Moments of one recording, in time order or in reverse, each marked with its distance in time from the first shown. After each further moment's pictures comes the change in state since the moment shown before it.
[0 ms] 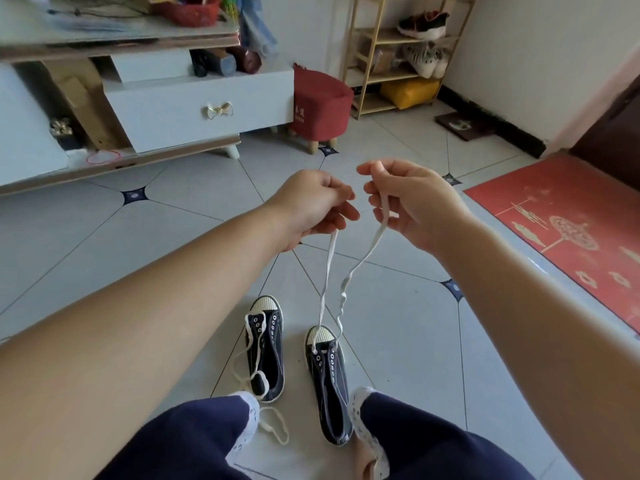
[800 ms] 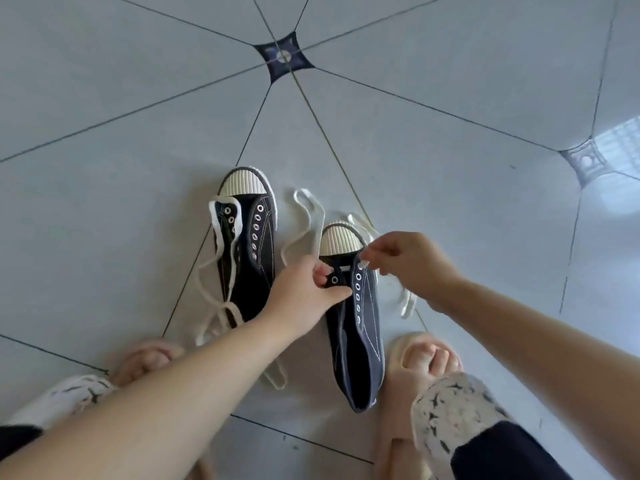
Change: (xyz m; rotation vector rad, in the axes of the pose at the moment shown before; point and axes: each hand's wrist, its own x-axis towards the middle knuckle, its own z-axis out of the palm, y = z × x) left_hand 0.027 -0.368 0.062 0.342 0.009 -0.519; right_hand 0.061 0.374 -0.004 -0.470 -0.229 0.444
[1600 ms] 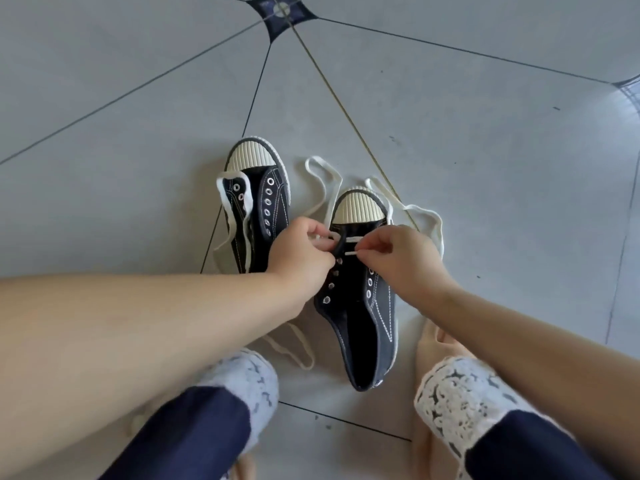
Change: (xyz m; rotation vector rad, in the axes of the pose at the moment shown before) left_hand 0.011 -0.007 -0.011 -0.223 0.101 -0.140; right_hand -0.005 0.016 0.060 -0.098 0.157 -0.016
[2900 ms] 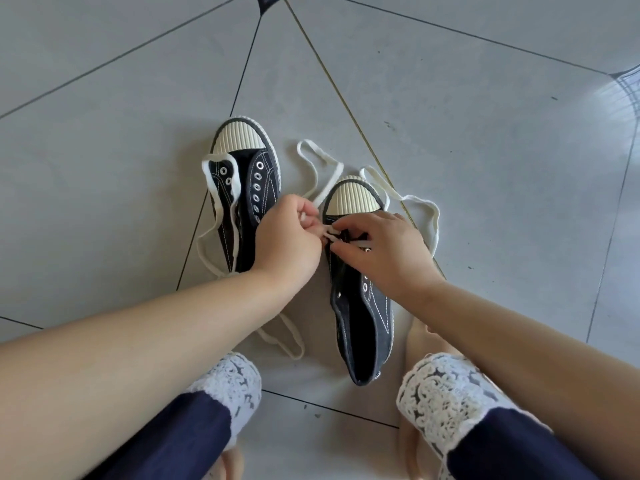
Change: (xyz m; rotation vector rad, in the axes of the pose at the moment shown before) left_hand 0.006 0.000 0.001 0.131 0.146 0.220; right_hand -0.005 -0.010 0.002 -0.232 -0.029 -0.153
